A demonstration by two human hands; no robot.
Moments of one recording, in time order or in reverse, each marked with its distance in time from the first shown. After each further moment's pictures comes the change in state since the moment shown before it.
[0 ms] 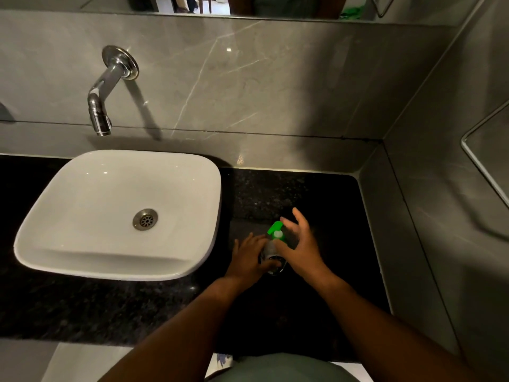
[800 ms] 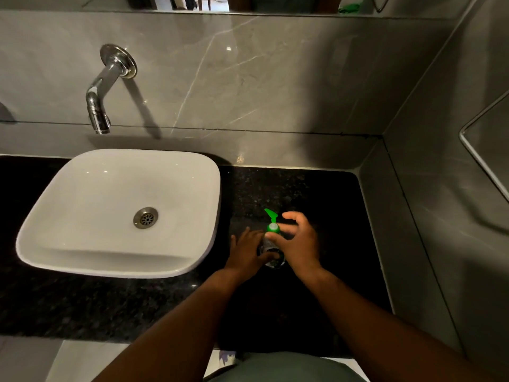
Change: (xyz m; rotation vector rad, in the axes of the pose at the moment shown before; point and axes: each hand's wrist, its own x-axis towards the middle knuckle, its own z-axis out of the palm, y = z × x) left_hand 0.003 0.005 -0.008 0.019 -0.022 -0.059; right_hand 0.002 -0.013 0.010 0.021 0.137 0.060
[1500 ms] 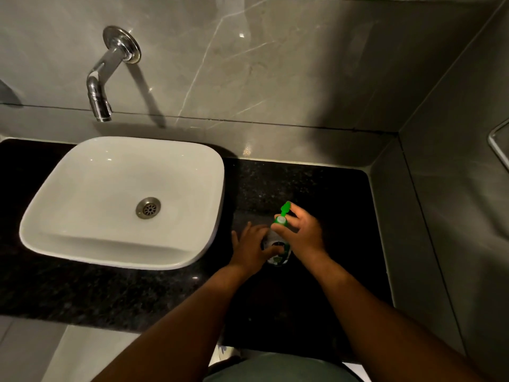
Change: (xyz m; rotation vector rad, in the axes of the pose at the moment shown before) left_hand 0.011 -0.004 0.015 -0.025 0.046 -0.065; right_hand 0.028 0.011 -0.005 0.033 -0.125 0.024
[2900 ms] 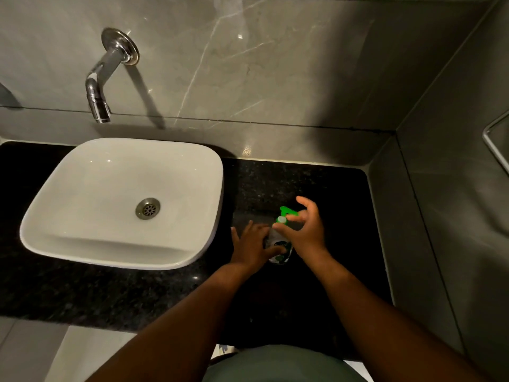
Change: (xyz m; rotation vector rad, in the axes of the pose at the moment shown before) left_hand 0.003 0.008 -0.002 0.090 0.018 0.025; right_hand 0.000 0.001 -0.005 -0.094 0.142 -0.114
